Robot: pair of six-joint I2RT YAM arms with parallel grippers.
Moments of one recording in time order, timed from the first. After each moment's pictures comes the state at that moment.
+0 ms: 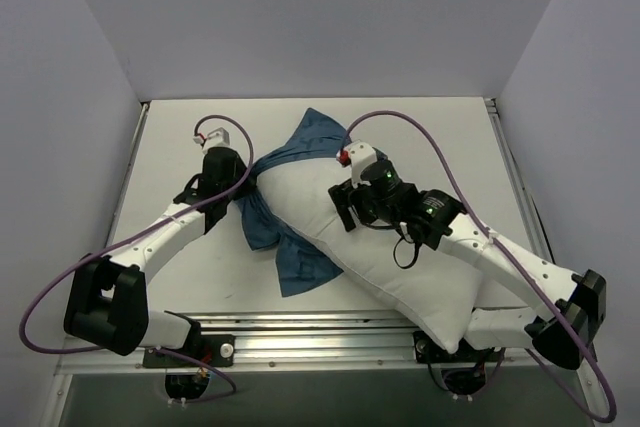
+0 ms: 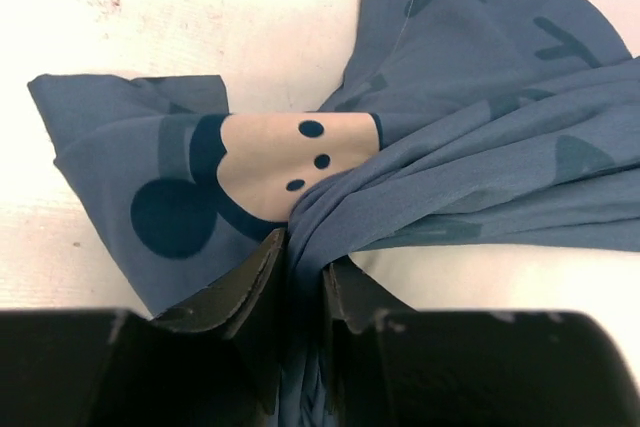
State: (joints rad) left arm -0.37 1.38 0.87 -0.07 -0.18 -0.67; right arm 0.80 1.20 1.08 -0.54 0.18 0.11
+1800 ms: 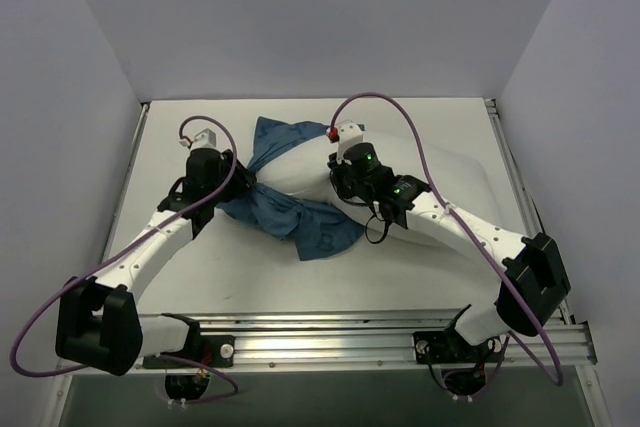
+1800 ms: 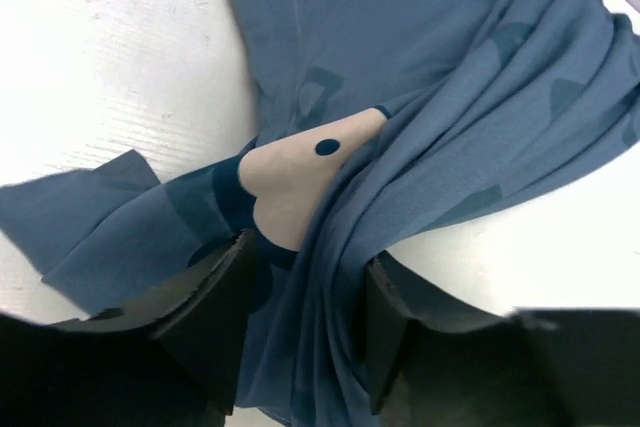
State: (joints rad) left arm -0.31 1.28 0.87 -0.15 -0.08 -0.71; right arm 0.74 1.46 1.13 -0.21 0.23 0.15
